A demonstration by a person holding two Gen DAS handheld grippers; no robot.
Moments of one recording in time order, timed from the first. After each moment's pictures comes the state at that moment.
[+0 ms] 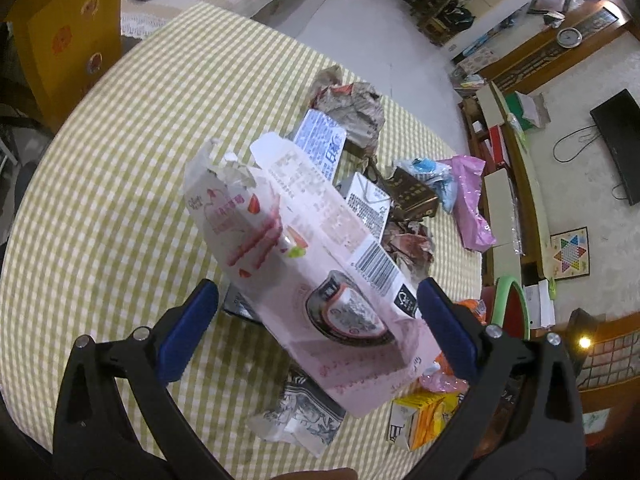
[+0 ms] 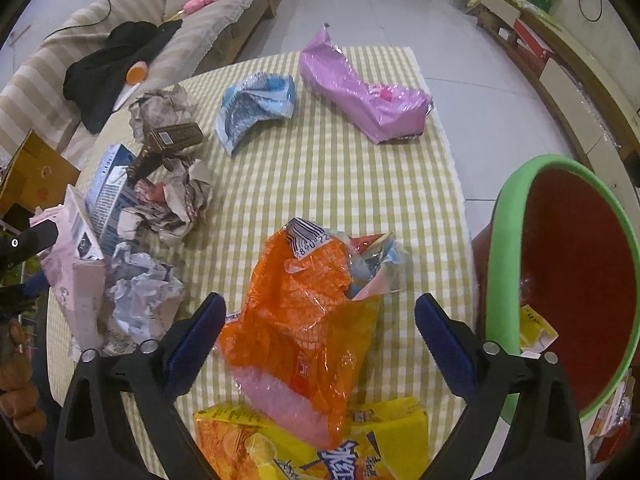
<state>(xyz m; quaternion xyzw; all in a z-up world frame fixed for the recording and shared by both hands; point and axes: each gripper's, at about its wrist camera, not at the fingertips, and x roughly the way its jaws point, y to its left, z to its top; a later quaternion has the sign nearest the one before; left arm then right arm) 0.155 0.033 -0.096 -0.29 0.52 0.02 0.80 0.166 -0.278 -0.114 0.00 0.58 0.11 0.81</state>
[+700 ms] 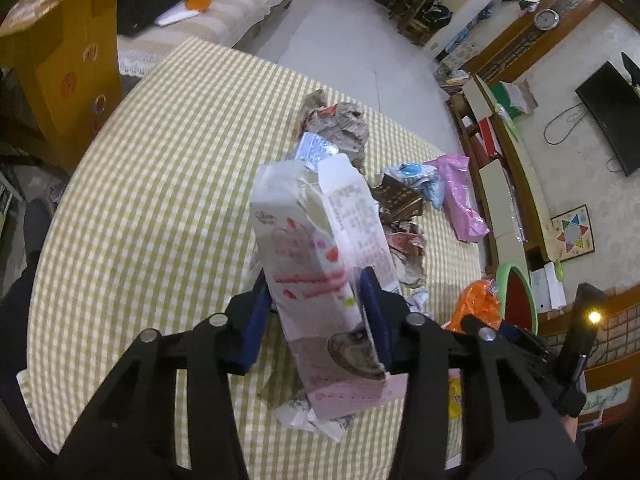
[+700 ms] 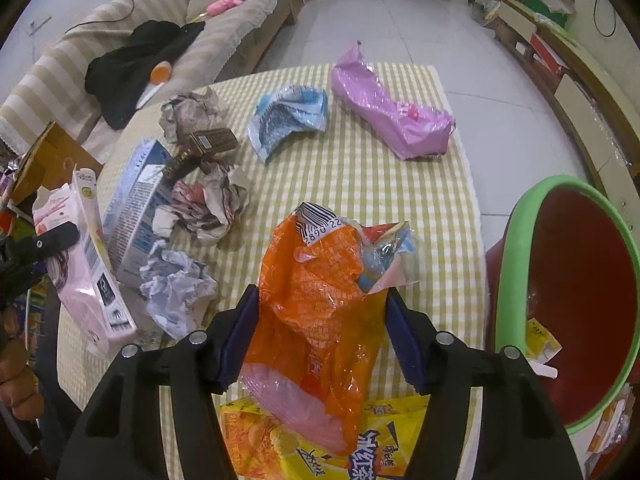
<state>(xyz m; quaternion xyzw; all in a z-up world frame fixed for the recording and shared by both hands) 0.137 0.039 -0.066 -0.25 0.50 0.00 0.83 0.157 -0.266 -0.093 0.00 0.56 0.14 0.82</state>
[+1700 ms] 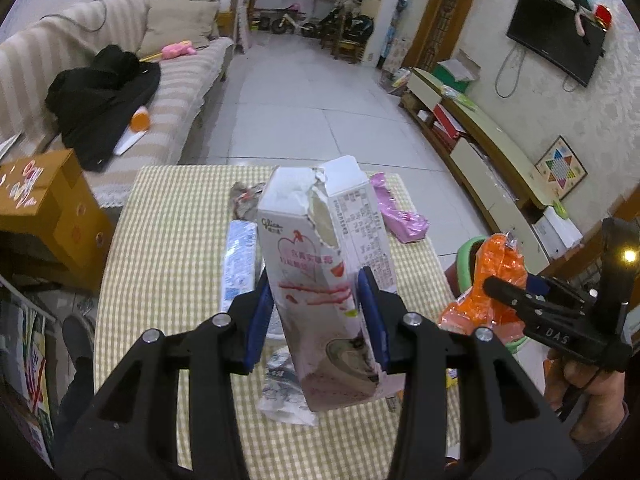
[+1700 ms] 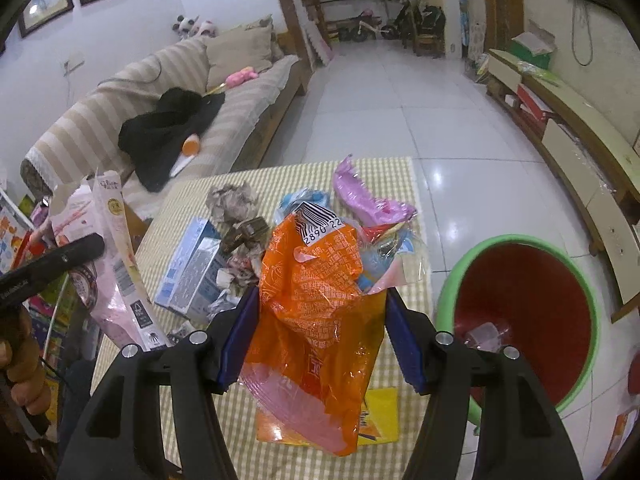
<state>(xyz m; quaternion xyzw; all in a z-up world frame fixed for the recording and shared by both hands) 0.117 -0.034 0.036 -0.08 0.42 -0.06 0.90 0.115 -0.303 0.009 0.03 0.45 0.16 0.88</state>
